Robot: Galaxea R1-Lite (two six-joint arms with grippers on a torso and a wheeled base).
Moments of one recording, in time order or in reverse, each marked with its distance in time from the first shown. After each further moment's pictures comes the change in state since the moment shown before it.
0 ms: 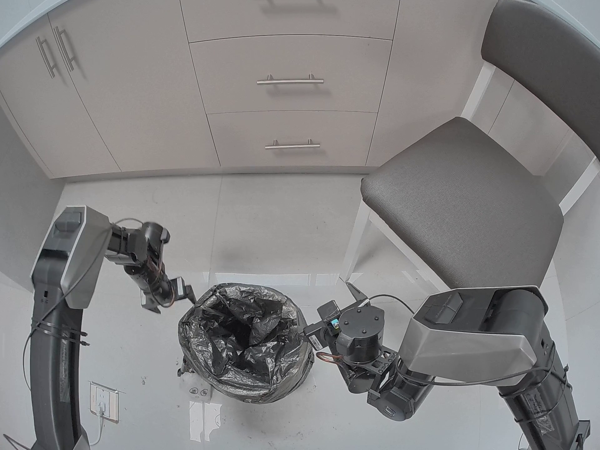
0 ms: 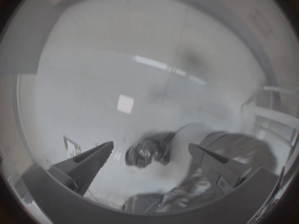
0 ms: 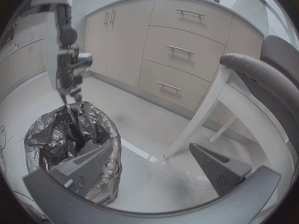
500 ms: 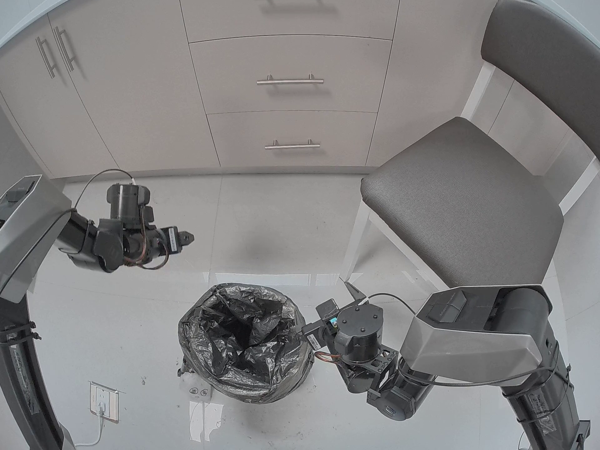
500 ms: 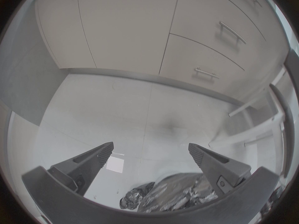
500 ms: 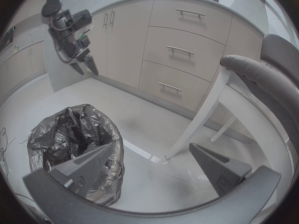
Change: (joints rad) left arm -0.072 -0.437 0.608 -0.842 0.084 0.086; right arm 0.008 -0.019 0.000 0.027 0.000 0.020
